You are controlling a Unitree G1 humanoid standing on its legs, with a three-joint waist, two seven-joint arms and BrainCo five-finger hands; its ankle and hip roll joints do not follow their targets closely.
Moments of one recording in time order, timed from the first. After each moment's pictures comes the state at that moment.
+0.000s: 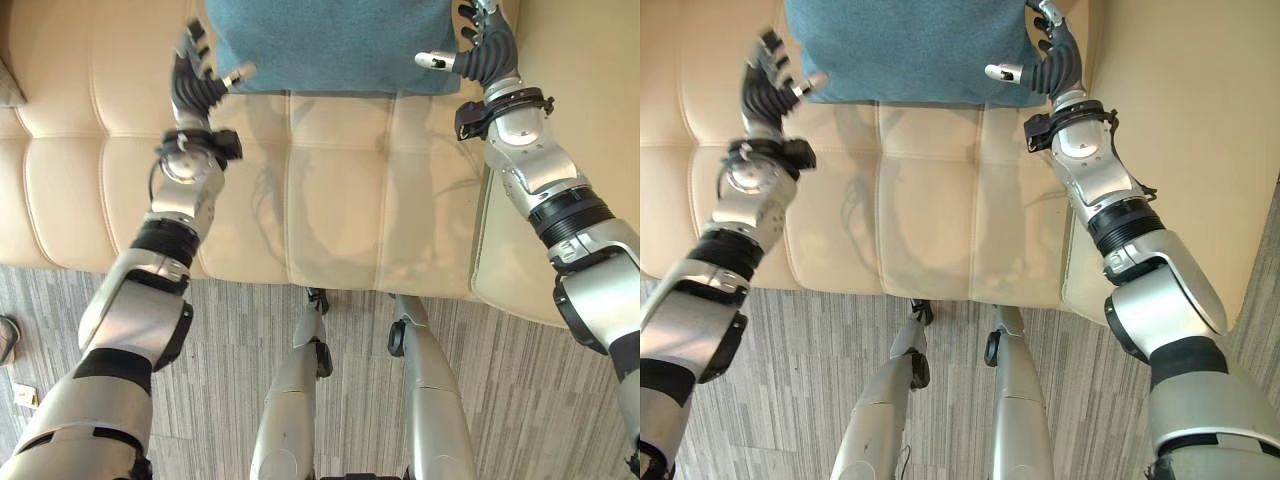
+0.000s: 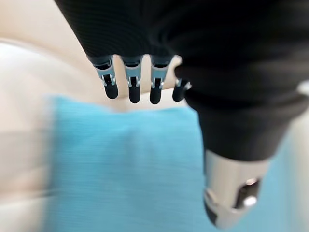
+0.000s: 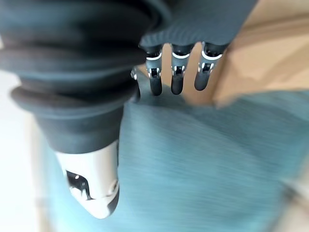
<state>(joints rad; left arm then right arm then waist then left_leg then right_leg) -1.10 0.64 -0.34 0.68 -0.62 -0.36 0.29 -1.25 -0.63 0.54 0.66 0.51 -0.23 -0.25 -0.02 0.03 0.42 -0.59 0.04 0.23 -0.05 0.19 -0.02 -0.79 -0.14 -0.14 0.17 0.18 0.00</state>
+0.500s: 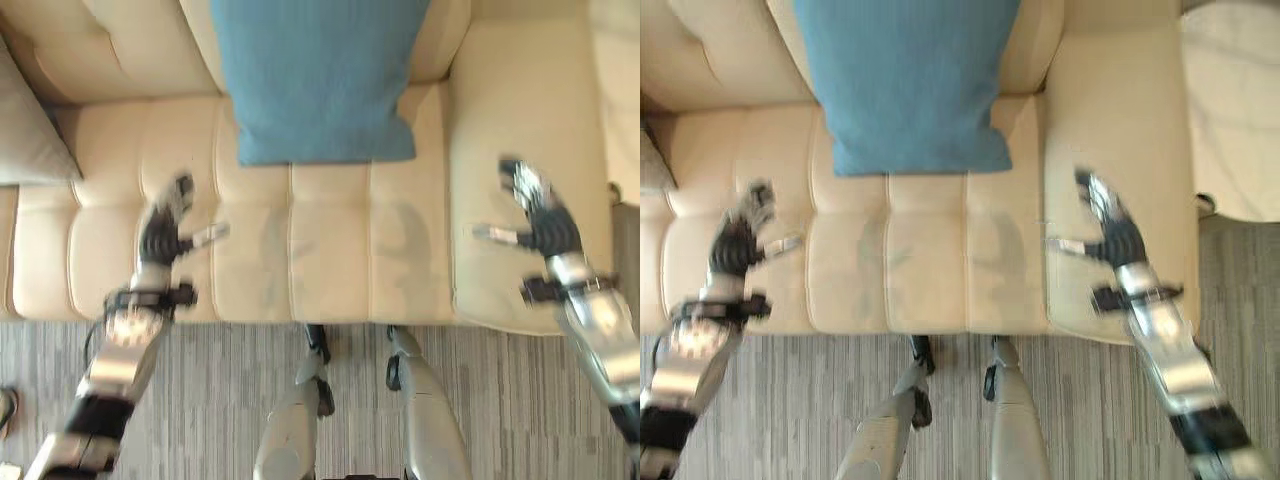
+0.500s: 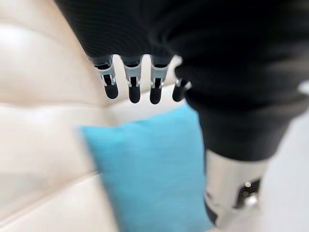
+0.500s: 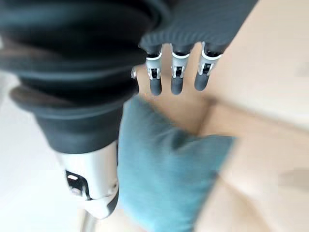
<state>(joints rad) 0.11 0.60 -0.05 0.27 -0.37 -0.33 0.07 0.19 -0.68 0.03 0.00 0.36 -0.28 0.03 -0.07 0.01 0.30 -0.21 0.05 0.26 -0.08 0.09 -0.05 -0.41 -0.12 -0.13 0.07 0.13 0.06</state>
